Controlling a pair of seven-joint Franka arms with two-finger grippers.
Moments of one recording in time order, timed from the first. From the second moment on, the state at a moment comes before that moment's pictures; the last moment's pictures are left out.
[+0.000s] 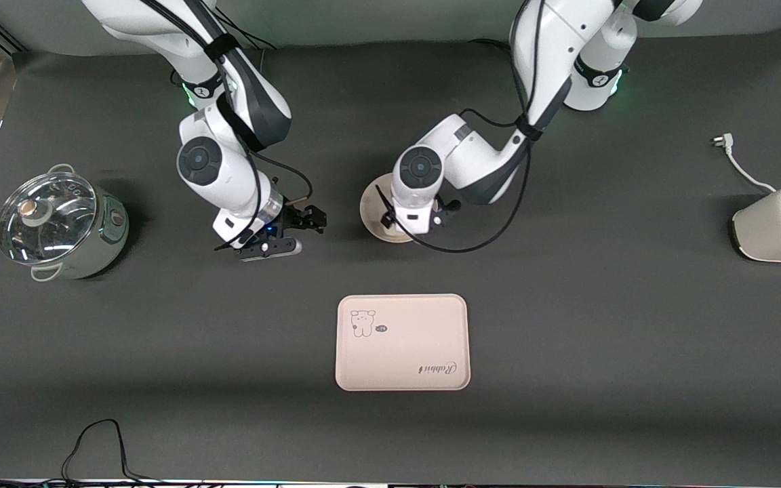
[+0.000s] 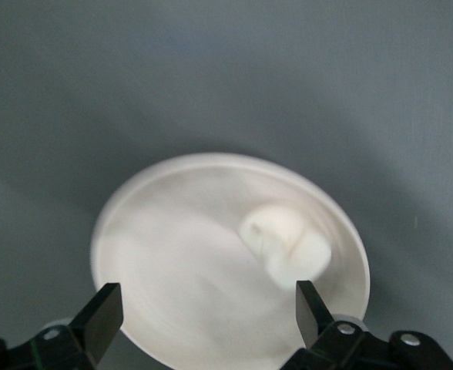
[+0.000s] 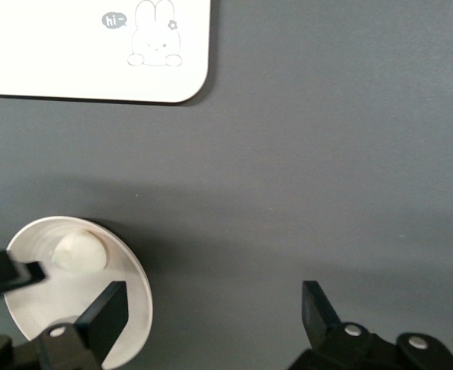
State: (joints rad) left arm -0.54 0.57 -0.28 -1.73 -0.08 2.15 -1.52; right arm 0.39 0.23 0.13 -2.08 0.19 2.34 0.35
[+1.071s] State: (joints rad) left arm 0.15 0.14 -0.22 -1.75 0.00 1.79 -0.46; right arm 0.52 0.39 0.25 -2.22 0.19 2.71 0.62
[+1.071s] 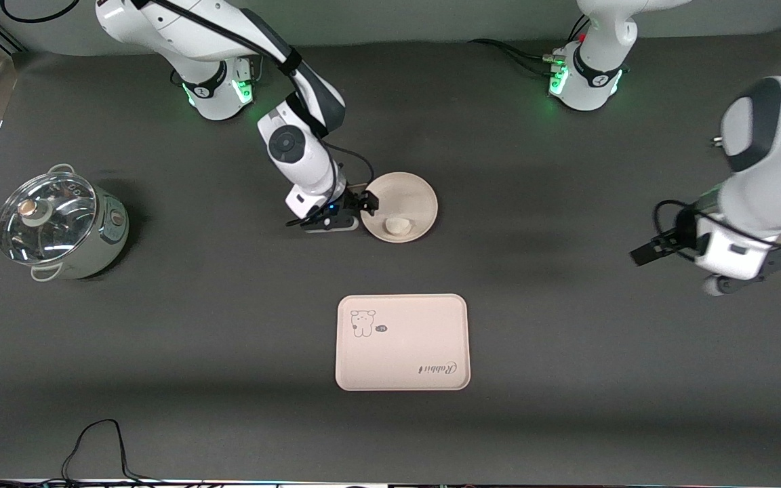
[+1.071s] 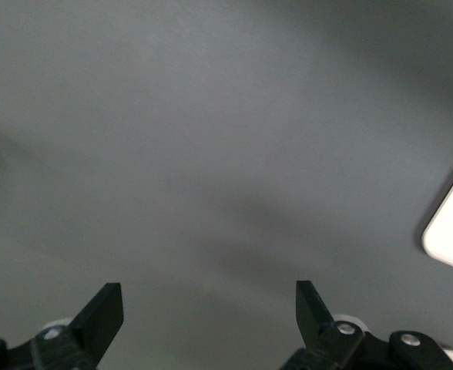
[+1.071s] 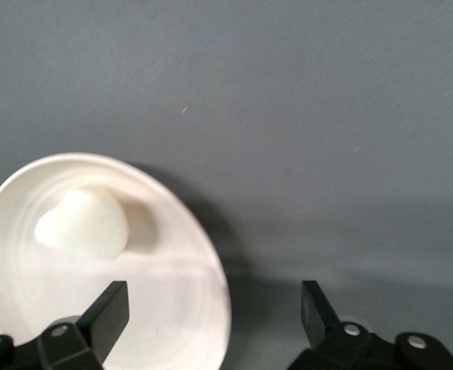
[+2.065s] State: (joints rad) left arm -0.11 0.02 0.14 -1.70 0.07 1.63 -0.11; right arm 0.56 0.45 0.25 -2.30 0.18 2.89 0.65
